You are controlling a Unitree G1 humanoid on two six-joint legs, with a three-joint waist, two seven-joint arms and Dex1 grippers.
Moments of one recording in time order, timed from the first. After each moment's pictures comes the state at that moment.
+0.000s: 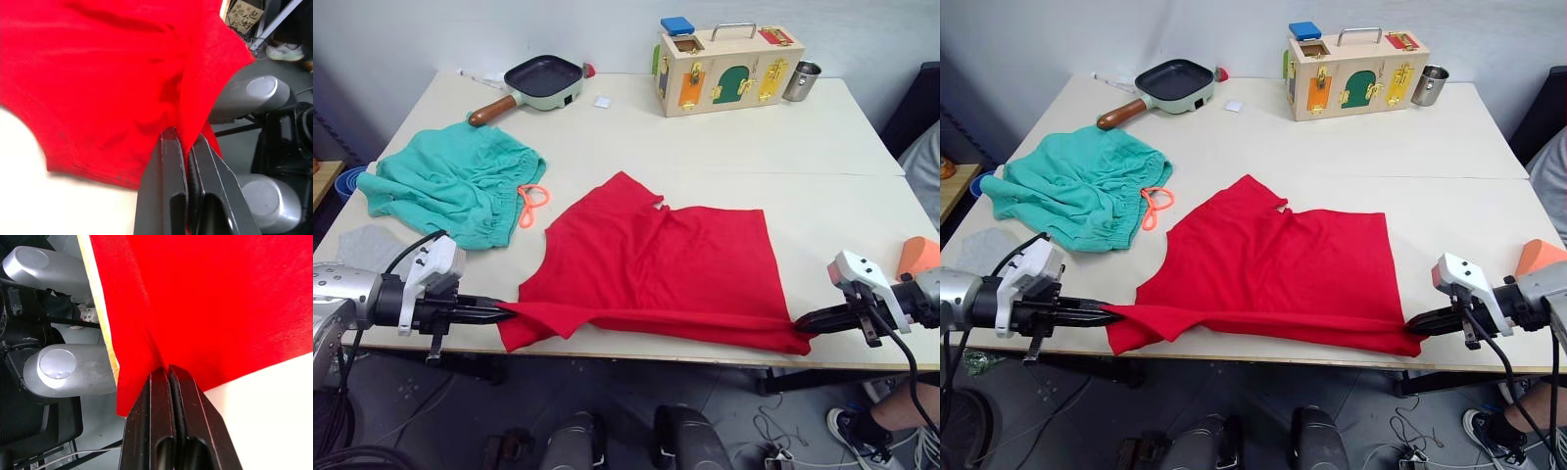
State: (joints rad) left arm -0.11 1.11 0.23 -0.18 -0.61 0.56 -1.30; right arm -0.32 -1.18 0.08 0.20 0.41 0.39 1.54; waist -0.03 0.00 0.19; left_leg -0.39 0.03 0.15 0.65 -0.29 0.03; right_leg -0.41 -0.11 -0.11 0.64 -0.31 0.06
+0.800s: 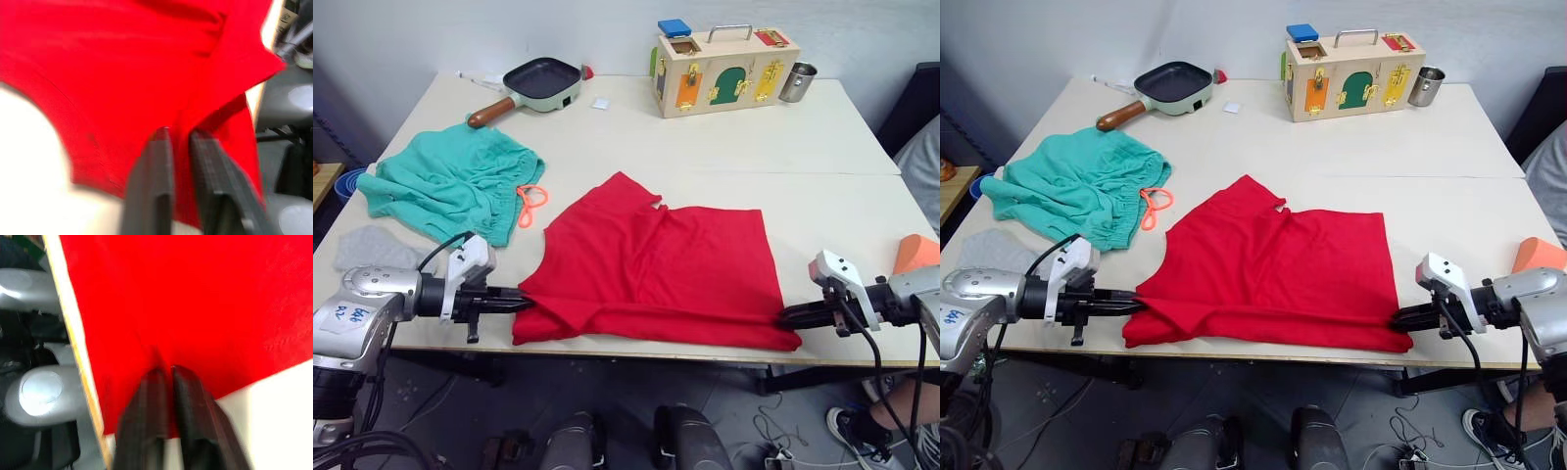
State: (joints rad) left arm -0.28 0.95 0.08 -0.04 -0.46 0.55 -1.15; right arm -0.38 -1.03 0.06 0.27 0.33 0.42 1.47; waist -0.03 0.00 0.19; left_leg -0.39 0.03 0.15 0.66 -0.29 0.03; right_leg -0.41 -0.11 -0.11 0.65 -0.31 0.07
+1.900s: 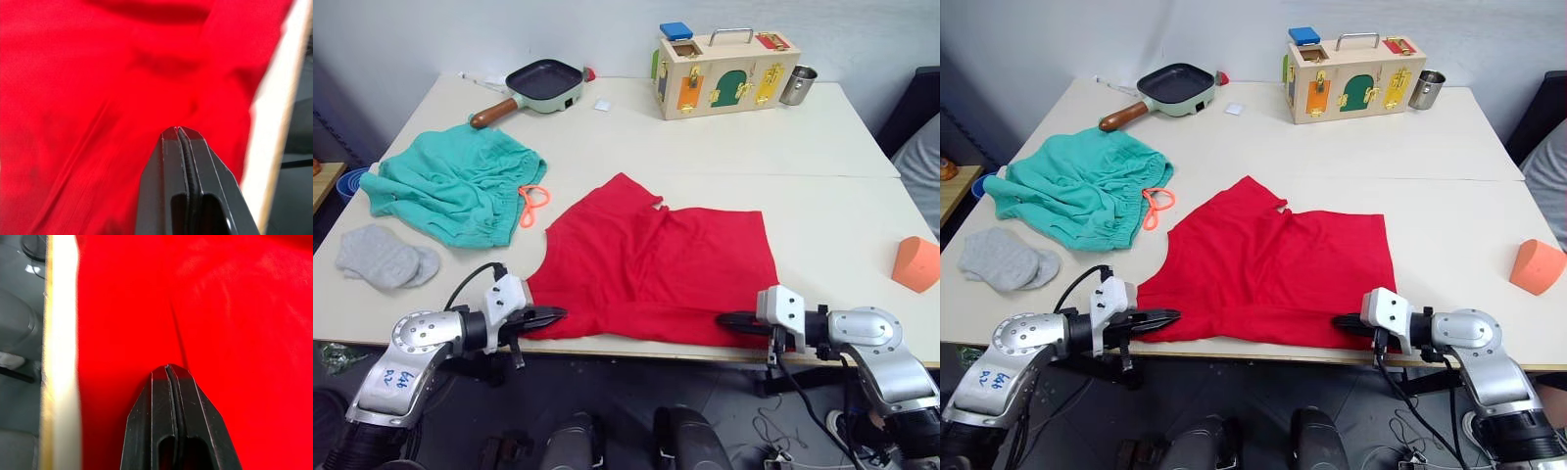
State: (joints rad) left arm -0.02 0.75 0.06 -0.18 -0.29 0.28 -0.93; right arm -0.10 -0.76 -0.01 0.03 0.20 -0.11 1.17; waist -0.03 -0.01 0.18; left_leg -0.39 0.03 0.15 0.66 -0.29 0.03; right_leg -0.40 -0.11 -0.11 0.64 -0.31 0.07
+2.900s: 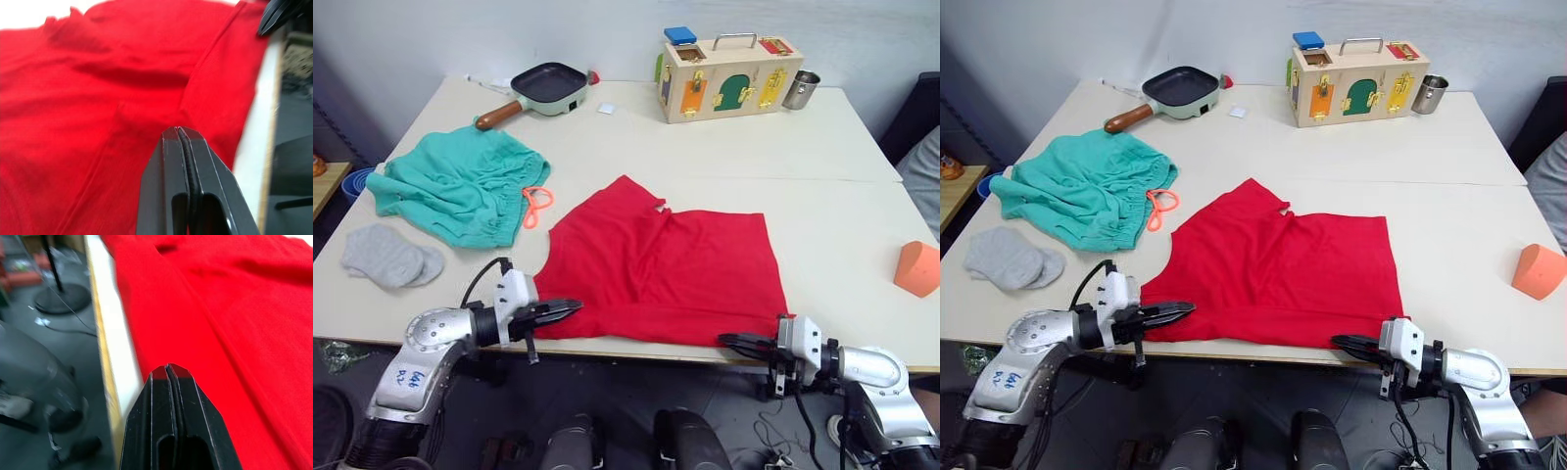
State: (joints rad) left arm -0.05 0.65 0.02 -0.21 -0.32 0.21 -0.89; right arm 0.05 -0.66 -0.07 0.13 0.32 -0.34 1.18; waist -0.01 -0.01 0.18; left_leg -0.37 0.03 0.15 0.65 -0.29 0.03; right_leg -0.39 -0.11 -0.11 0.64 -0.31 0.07
